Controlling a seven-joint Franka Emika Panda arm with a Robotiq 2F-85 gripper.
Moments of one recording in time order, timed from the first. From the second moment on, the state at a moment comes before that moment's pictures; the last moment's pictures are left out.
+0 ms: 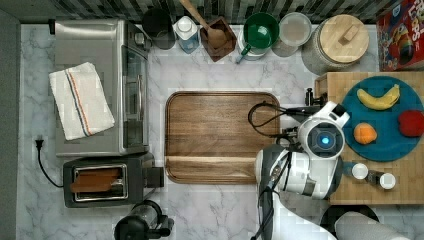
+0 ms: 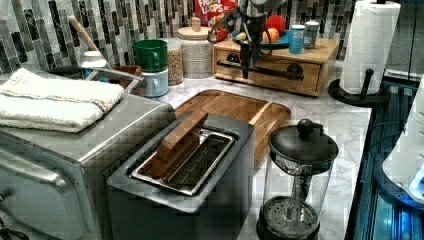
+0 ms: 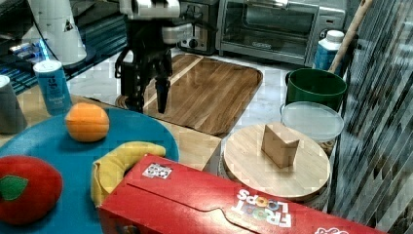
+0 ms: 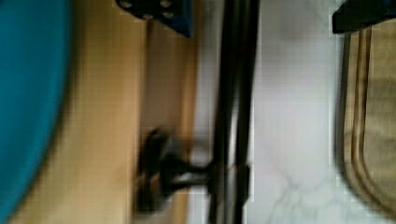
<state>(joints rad) -0.28 0.23 -0.15 -2.33 -0.28 1.11 -1.05</state>
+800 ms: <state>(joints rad) -0.27 0.21 -0.13 -2.38 -0.23 1.08 -0.99</state>
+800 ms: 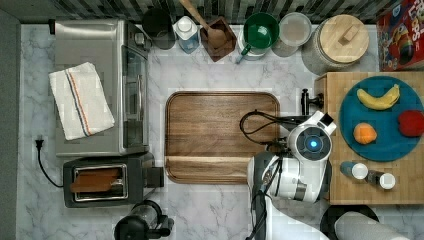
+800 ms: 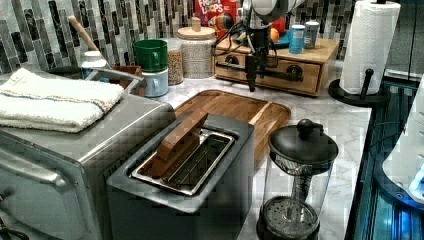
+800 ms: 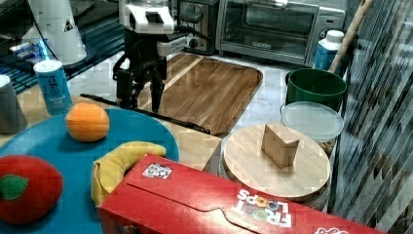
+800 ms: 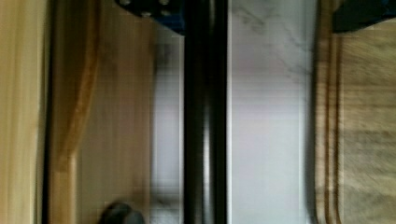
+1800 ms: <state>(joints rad) -0.09 0.21 -0.14 -2.41 -0.28 1.08 -0.58</state>
